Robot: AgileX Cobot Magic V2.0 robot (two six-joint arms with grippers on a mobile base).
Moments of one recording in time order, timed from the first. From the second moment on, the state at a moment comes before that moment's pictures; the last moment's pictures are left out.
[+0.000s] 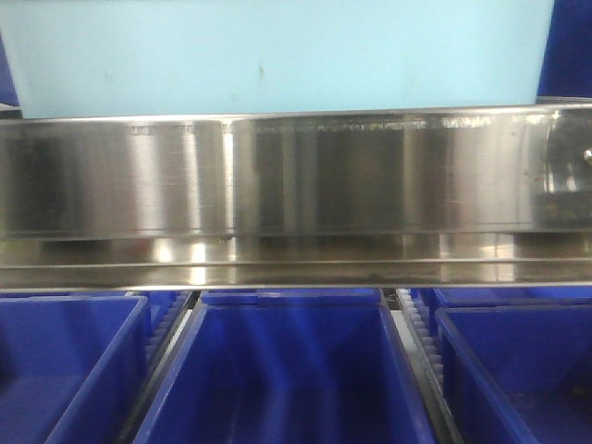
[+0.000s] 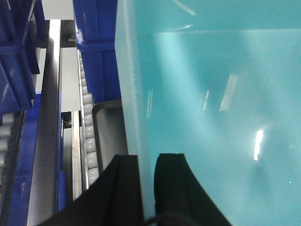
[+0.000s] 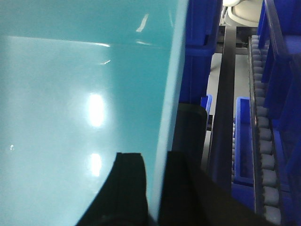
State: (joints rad) left arm -0.25 1.52 -1.93 -0.02 0.97 -0.10; right arm 0.39 1.53 -1.95 0.03 0.98 0.12
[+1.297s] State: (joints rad) left arm -0.25 1.52 -1.93 -0.02 0.97 -0.10; right arm 0.39 1.53 -1.95 0.03 0.98 0.12
